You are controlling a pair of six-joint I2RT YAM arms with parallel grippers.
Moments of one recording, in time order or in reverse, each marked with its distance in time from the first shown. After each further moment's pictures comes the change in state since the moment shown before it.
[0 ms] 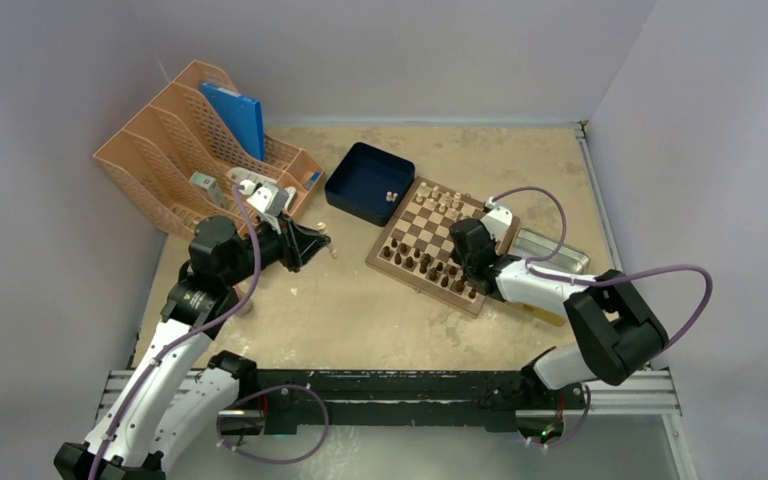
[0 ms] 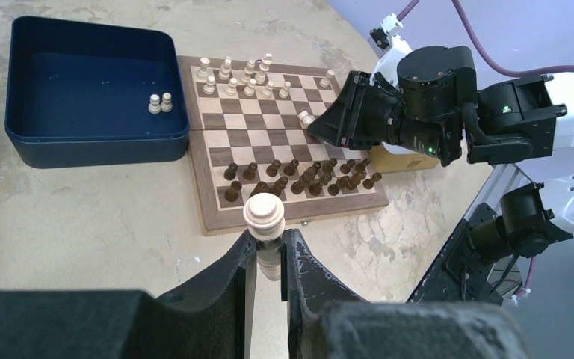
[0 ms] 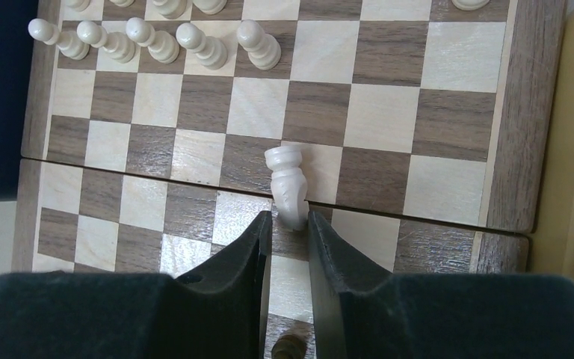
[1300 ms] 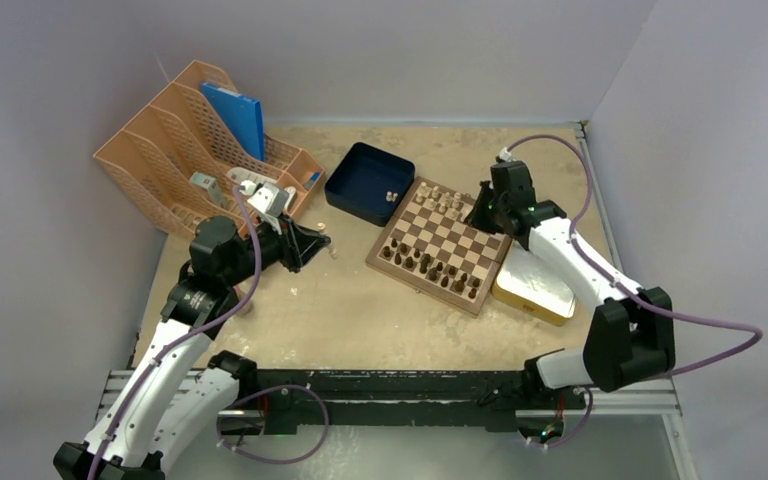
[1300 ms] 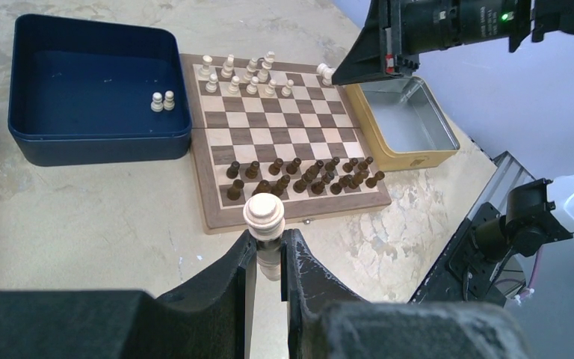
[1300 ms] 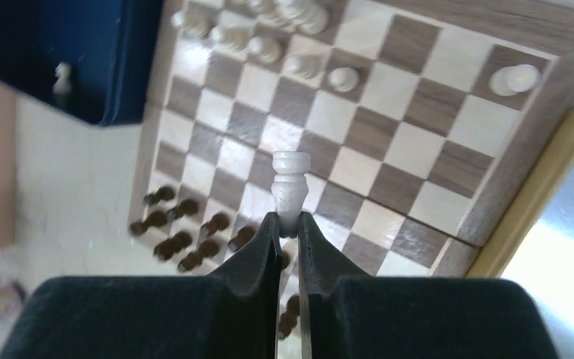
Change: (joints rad) left arm -0.006 -0.001 0.000 -0.007 -0.011 0.007; right arm -0.271 -0.056 0.402 -0.514 -0.502 -0.224
